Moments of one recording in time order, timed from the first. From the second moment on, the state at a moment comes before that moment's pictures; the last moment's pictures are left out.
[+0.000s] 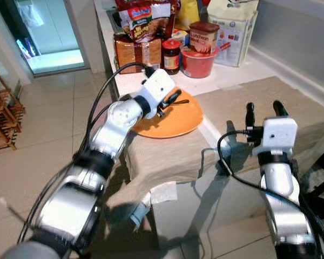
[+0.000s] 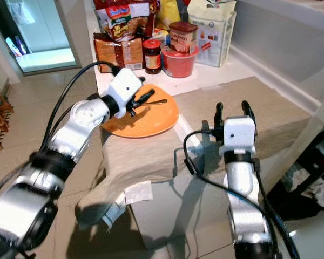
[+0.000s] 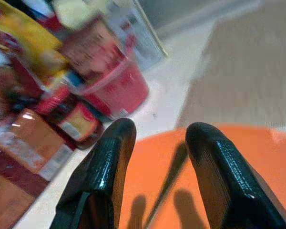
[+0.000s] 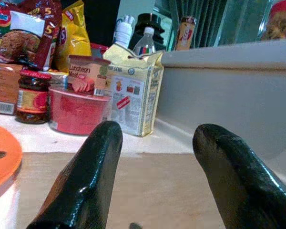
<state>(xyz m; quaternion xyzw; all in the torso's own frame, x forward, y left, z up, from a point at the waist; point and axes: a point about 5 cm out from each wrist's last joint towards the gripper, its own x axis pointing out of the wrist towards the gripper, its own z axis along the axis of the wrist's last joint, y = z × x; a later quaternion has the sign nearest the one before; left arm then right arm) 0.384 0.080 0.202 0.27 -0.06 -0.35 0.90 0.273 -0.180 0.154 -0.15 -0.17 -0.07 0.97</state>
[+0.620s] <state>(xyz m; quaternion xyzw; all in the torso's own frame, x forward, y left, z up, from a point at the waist) 0.410 0.098 0.234 0.34 -0.01 -0.35 0.87 0.238 -0.178 0.129 -0.14 -0.11 -0.09 0.98</state>
